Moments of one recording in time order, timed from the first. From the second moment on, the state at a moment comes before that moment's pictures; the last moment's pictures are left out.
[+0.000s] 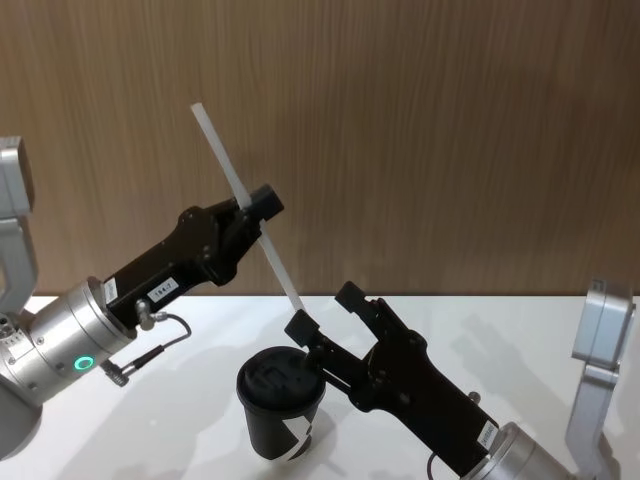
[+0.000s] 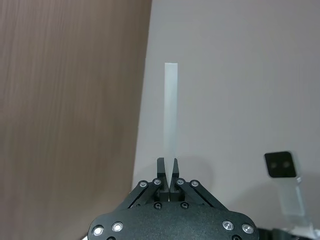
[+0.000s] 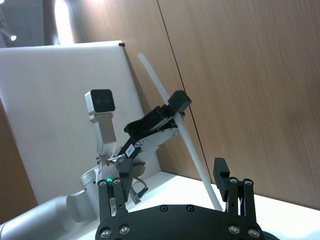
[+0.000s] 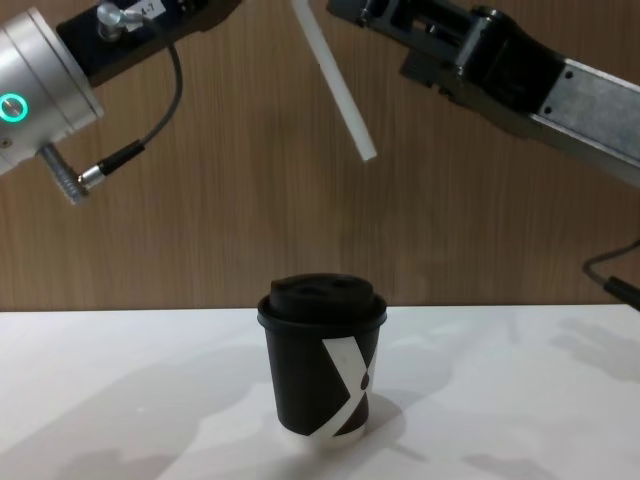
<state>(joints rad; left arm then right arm) -0.51 0.43 0.45 -1.44 -1.06 -0.08 -0.87 0.02 0.26 -0.31 -1.86 0.71 0.08 0.54</state>
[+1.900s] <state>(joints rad) -0.58 0.37 0.51 -1.28 -0.81 -0.04 -0.63 0.02 0.26 -0.31 -1.86 0.71 0.08 0.54</state>
